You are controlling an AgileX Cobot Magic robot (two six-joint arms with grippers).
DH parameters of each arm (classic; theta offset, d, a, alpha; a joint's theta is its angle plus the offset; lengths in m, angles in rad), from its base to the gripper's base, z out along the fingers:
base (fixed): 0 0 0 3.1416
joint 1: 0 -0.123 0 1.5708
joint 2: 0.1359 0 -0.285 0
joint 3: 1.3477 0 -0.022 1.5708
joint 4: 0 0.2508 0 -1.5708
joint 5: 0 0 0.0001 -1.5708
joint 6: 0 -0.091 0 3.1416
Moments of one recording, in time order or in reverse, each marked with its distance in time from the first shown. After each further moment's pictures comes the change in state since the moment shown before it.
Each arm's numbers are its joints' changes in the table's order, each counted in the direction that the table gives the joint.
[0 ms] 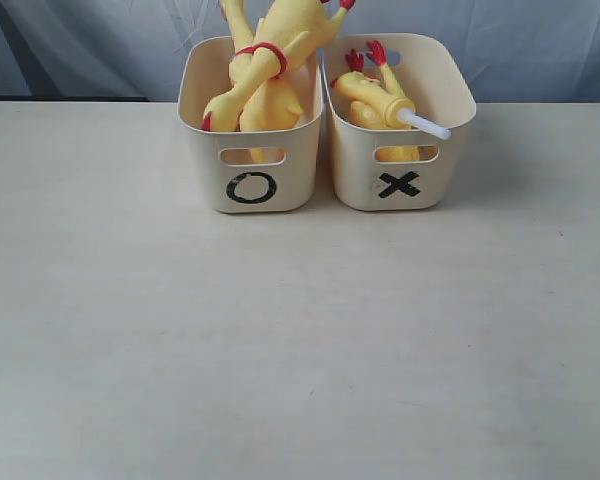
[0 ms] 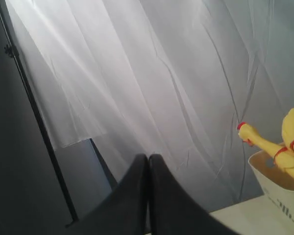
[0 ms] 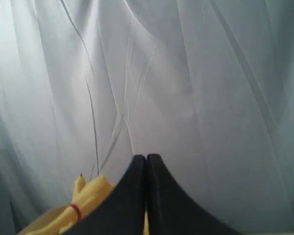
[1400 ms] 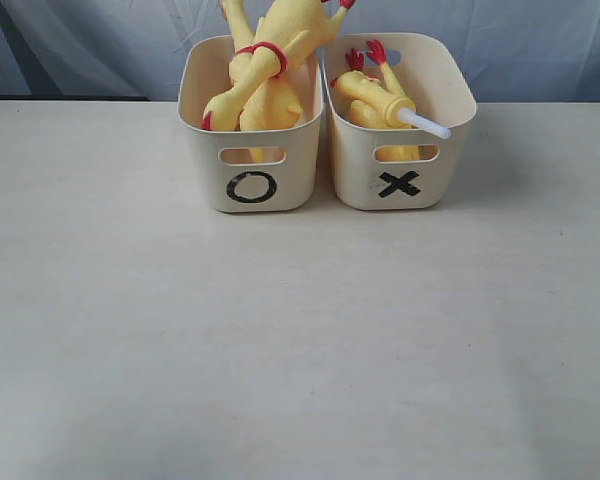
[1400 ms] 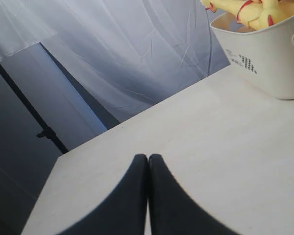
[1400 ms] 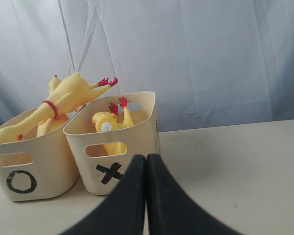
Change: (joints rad) left arm -0.008 -0.004 0.333 0.140 0.027 0.000; right arm 0.002 0.000 0.205 0.008 0.106 0.000
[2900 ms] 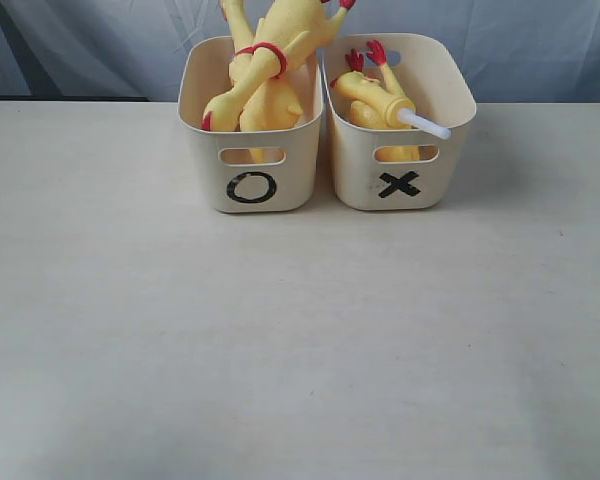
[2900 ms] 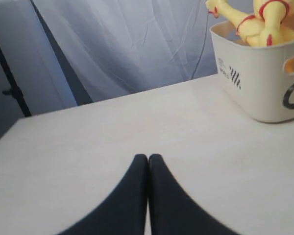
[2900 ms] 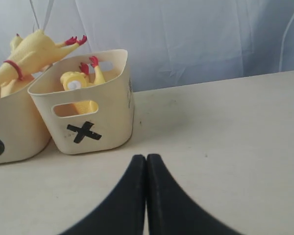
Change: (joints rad) left arm -0.016 0.000 0.000 -0.111 0.046 0.215; right arm 0.071 0.000 0.000 0.028 0.171 0.039
